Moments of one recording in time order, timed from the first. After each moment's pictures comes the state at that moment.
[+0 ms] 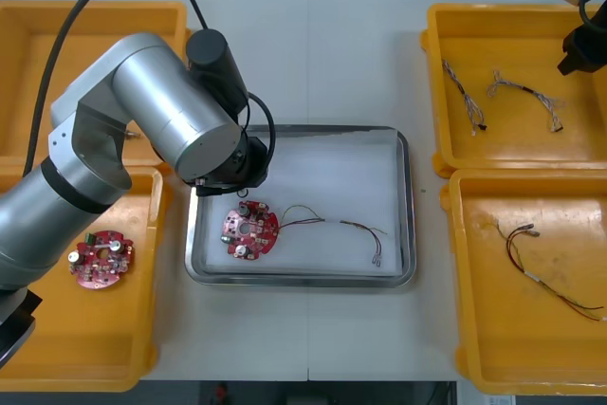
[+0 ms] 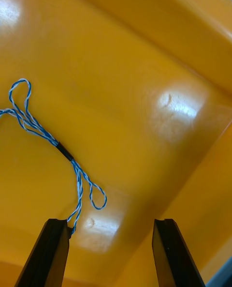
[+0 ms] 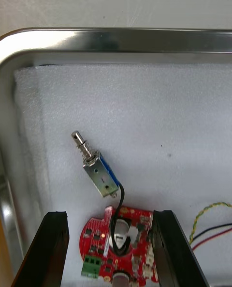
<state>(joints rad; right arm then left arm) -1.43 -0.70 -0.09 -0.12 -0.39 1.15 2.42 -0.71 0.52 -0.55 -1.85 0.55 1.70 -0.69</state>
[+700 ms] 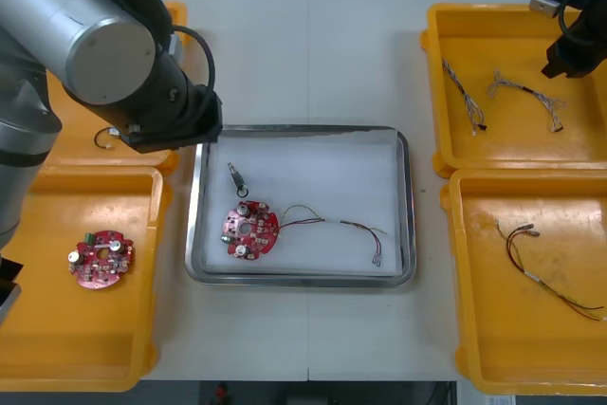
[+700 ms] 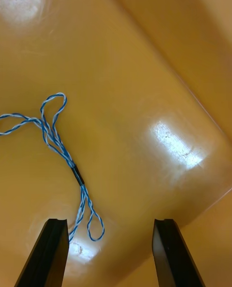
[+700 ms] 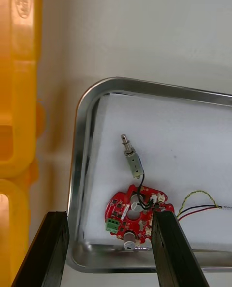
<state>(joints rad) -1.41 -0.67 -0.09 -0.12 -0.44 1.08 2.69 -0.72 0.55 -0.25 -1.95 0.67 1.91 -0.70</state>
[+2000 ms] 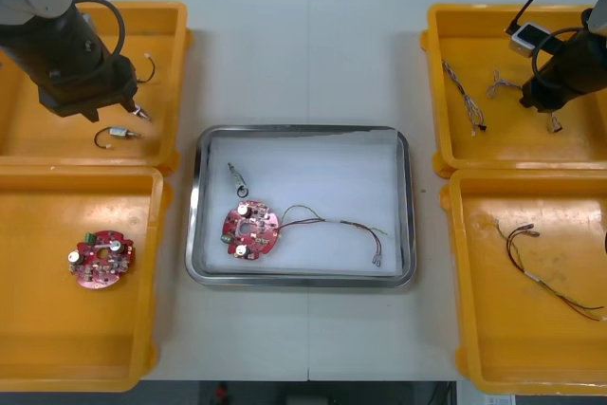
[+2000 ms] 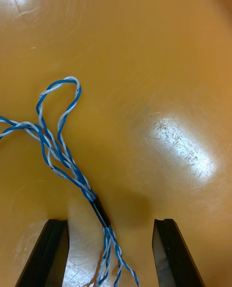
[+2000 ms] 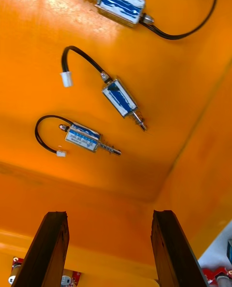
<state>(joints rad) -1.27 -0.62 -0.09 -0.12 -0.50 0.88 2.69 -0.85 0.61 -0.05 -1.39 0.56 1.83 -0.99</state>
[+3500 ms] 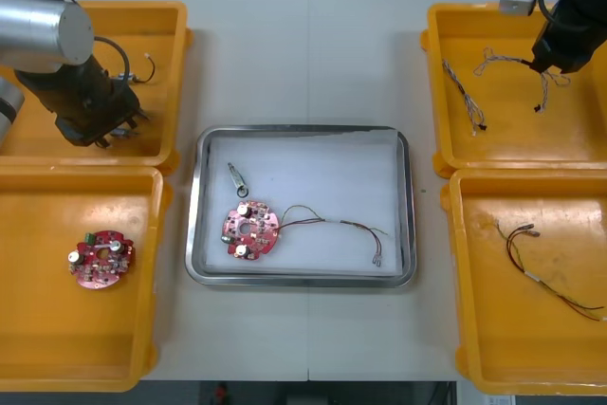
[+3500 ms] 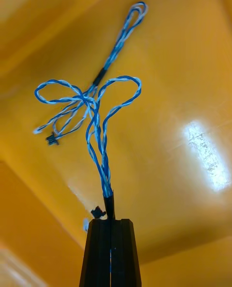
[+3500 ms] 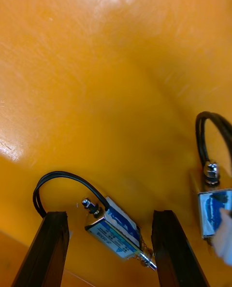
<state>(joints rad) -1.25 -0.62 -0.09 -0.69 -0.44 1.68 2.69 -0.86 0.61 -0.16 -1.04 0.57 1.50 -0.70</state>
